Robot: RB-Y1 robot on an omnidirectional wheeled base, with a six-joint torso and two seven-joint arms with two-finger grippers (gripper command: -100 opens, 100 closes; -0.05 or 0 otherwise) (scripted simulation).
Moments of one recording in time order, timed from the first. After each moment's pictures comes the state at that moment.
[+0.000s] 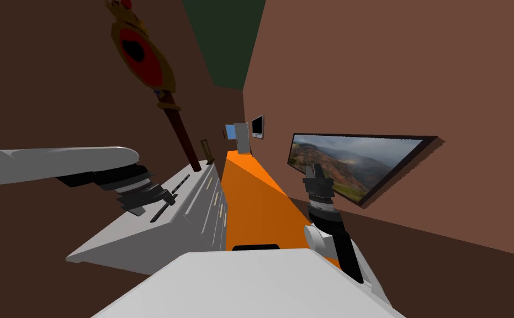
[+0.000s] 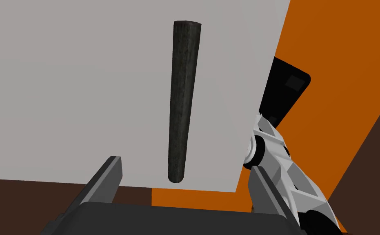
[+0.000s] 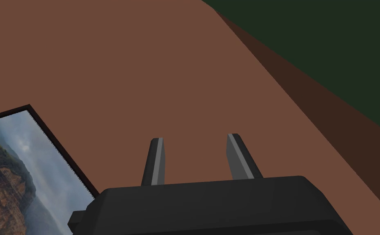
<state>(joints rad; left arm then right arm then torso) 0.52 1.95 0.37 -1.67 -1.13 -1.46 -1.17 0.50 -0.02 -0.03 -2.36 0.03 -0.50 -0.07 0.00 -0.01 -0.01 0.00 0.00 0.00</state>
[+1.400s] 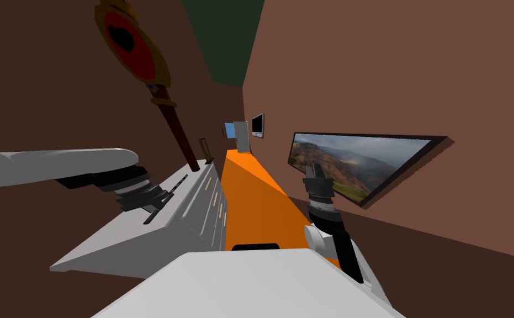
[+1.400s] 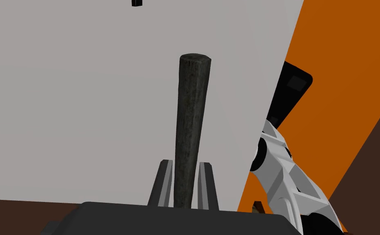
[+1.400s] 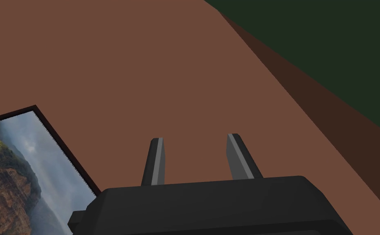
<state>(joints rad) 0.52 1.94 0.36 -1.67 -1.14 -1.45 -1.17 0.50 -0.02 -0.03 -2.36 0.03 -0.50 -0.07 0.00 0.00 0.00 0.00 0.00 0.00</state>
